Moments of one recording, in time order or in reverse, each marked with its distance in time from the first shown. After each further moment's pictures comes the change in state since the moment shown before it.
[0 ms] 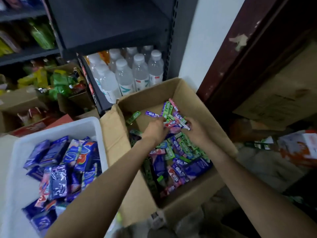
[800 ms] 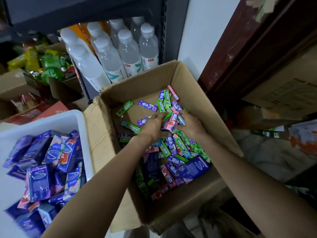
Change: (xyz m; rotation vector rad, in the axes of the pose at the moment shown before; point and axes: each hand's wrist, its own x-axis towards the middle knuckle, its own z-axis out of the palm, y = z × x) left_hand 0.049 -0.021 0.045 0.009 -0.160 0.007; right_hand 0.053 0.035 0.014 -0.174 -0.116 -0.030
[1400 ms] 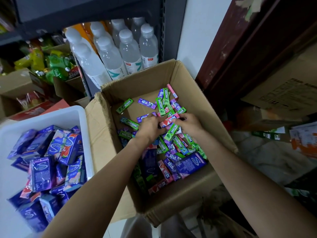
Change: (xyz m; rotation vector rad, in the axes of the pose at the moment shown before) left_hand -0.013 0.000 0.008 0.048 0.096 -0.032; right_hand -0.020 -0.007 -0.003 0.516 -0.029 0.205
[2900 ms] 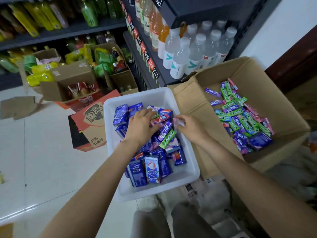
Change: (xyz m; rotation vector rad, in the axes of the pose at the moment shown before) left_hand -0.217 -0.242 -0.139 0.091 0.296 0.047; right_hand -0.143 -0.090 0.265 -0.445 -0.028 -0.370
